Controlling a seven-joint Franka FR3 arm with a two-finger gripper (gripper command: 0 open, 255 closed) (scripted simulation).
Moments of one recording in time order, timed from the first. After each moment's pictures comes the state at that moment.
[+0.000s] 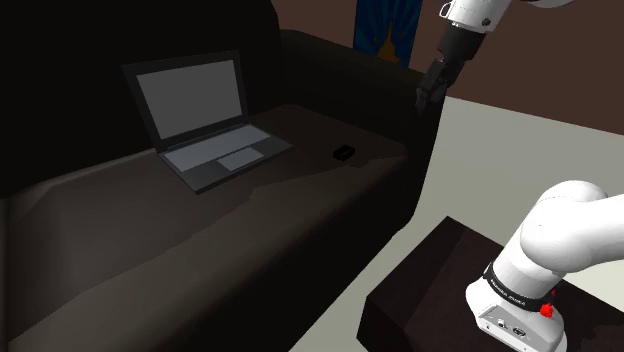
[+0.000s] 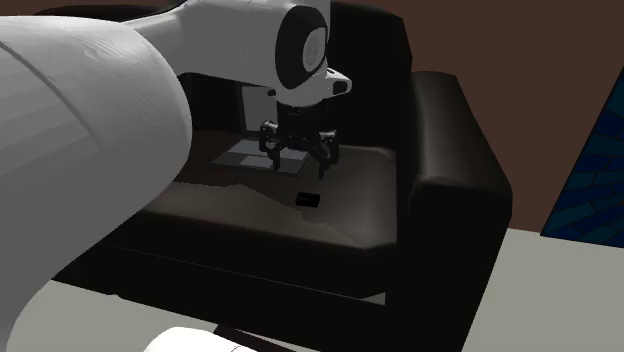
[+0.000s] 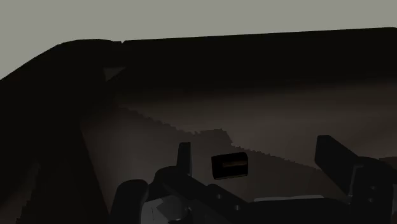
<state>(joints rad) -0.02 -0.83 0.01 -2.28 0.11 1.64 -0.10</state>
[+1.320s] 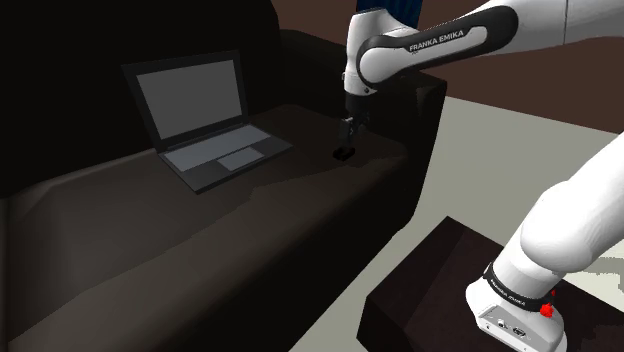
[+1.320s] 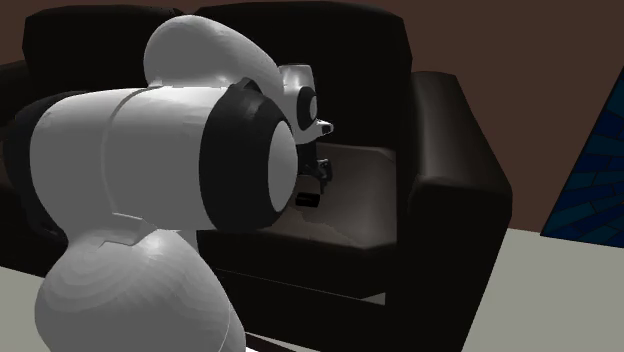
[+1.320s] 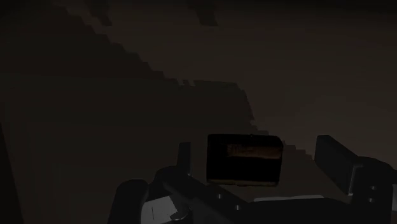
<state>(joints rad) -0.01 -0.20 0.17 -2.13 -0.03 1.96 -0.03</state>
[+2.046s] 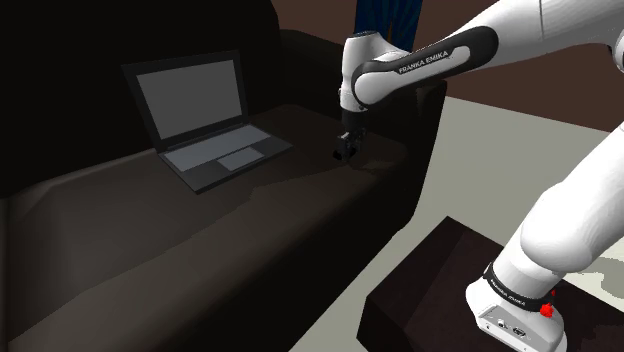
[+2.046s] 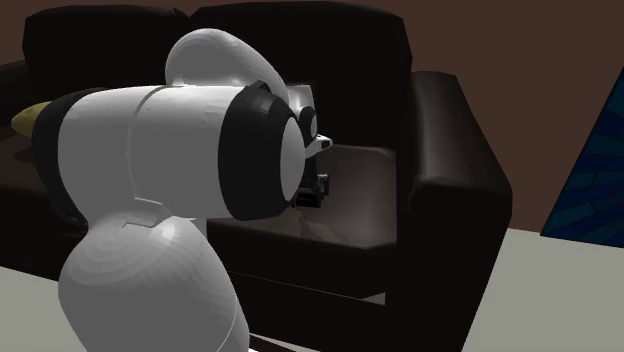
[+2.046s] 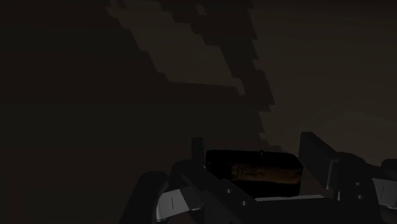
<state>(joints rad) -0.01 -0.14 0.18 -2.19 -0.05 2.06 -0.02</state>
